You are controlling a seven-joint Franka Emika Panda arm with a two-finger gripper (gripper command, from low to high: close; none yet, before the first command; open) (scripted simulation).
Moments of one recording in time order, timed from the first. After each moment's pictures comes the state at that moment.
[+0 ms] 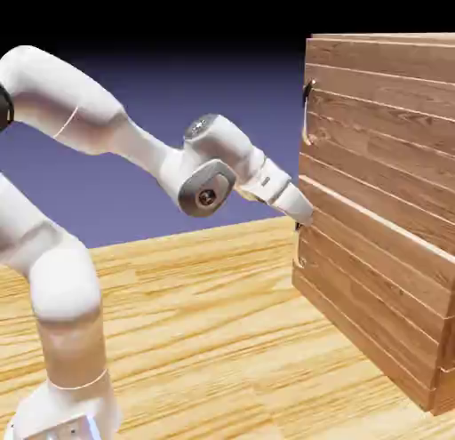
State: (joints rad) arm -0.05 -0.61 0.07 -2.77 0.12 3.03 0.85
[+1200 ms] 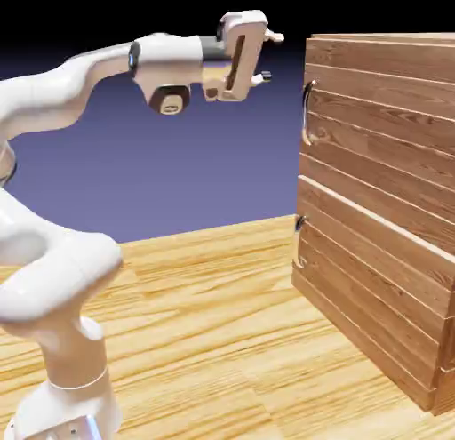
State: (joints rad) arm -0.91 -1.10 0.99 -2.24 1.68 3.00 2.33
